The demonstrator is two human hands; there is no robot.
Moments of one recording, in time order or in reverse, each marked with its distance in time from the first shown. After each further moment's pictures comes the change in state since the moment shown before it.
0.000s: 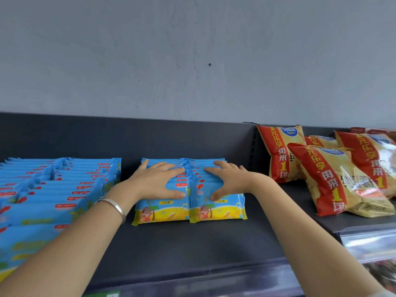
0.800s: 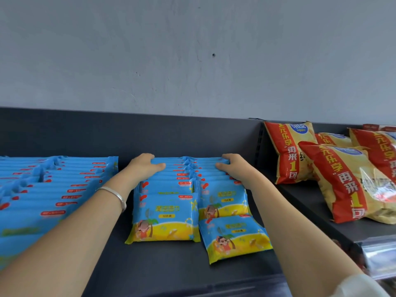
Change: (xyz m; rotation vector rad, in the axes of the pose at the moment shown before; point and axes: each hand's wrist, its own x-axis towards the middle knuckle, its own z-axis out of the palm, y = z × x) left_hand 0.045 -0.037 0.011 -0.865 0.179 -0.469; right_hand 0.053 0.020 0.014 0.830 0.292 0.288
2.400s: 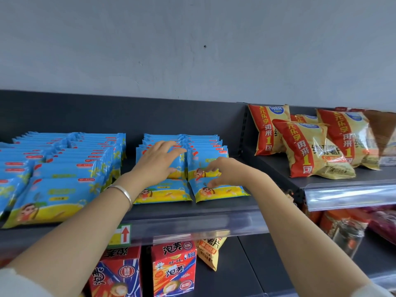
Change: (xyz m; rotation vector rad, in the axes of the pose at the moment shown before) left_hand -0.120 0.003 0.026 0.695 0.106 0.651; right_hand -0.145 -0.004 -0.007 -0.639 -0.280 -0.298
